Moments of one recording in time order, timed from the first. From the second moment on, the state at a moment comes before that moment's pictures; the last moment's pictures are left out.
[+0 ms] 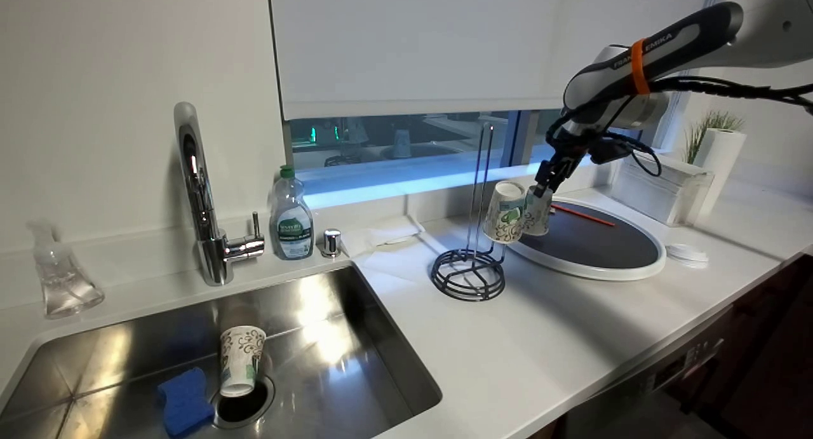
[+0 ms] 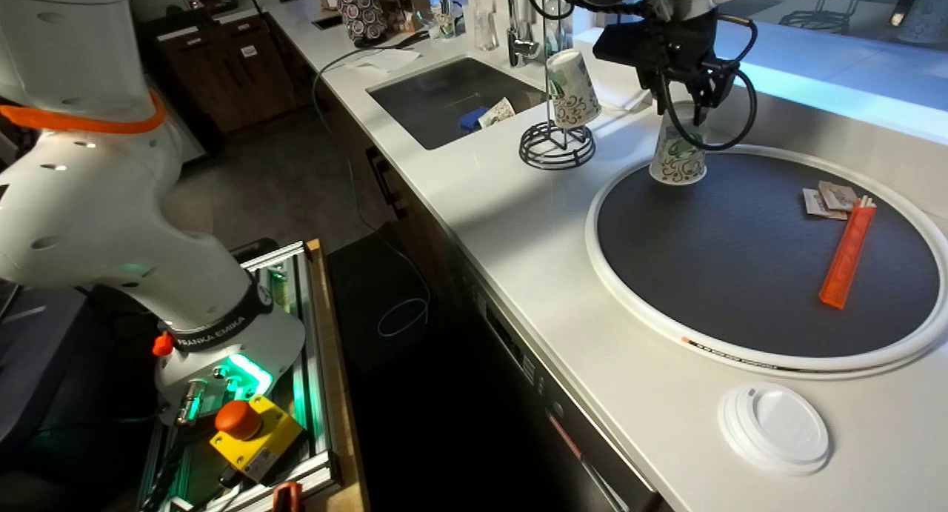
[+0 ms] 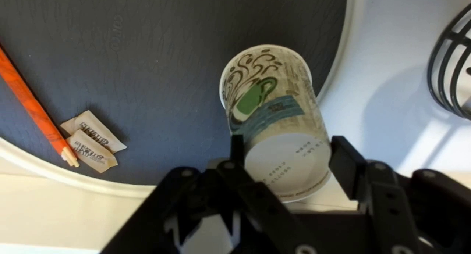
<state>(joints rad) -0.18 0.45 0.06 -1.68 0.10 2.41 -0.47</state>
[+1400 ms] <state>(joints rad) -0.17 0.01 0.03 -1.98 0.38 2.39 -0.97</state>
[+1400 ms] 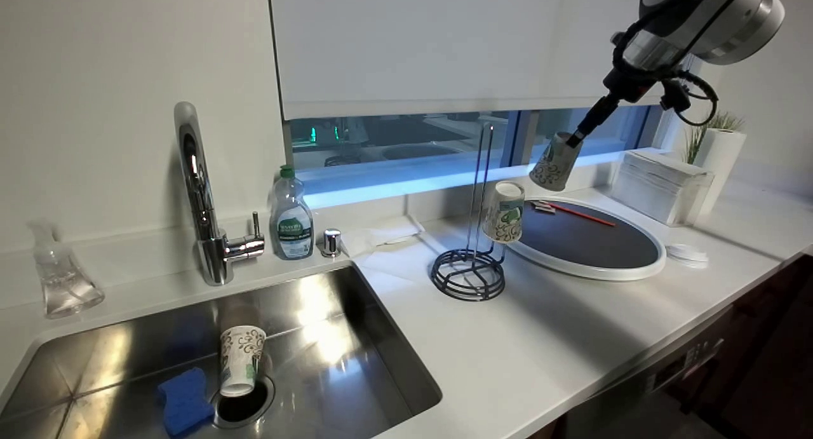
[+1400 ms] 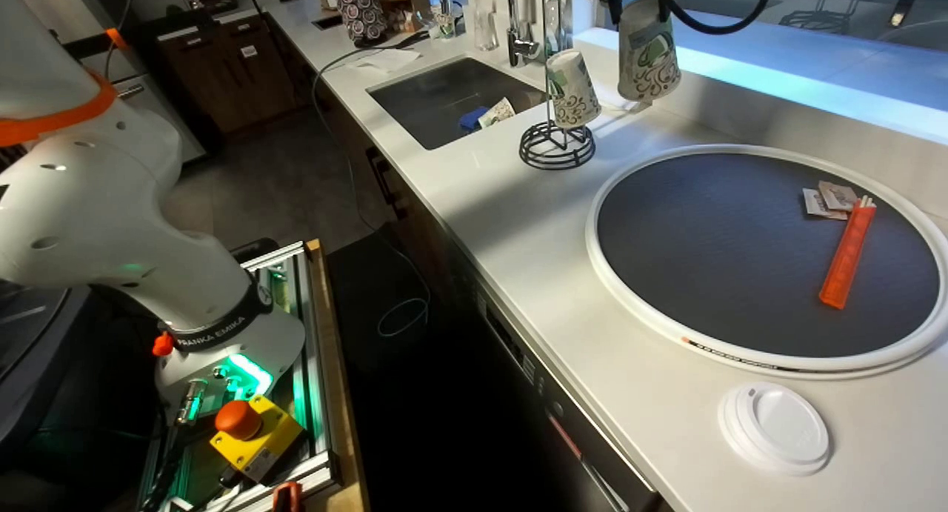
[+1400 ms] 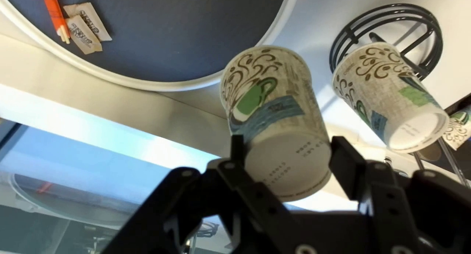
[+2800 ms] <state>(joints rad) 0.00 -0.12 -0.01 -1.98 0.23 2.20 -0.91</state>
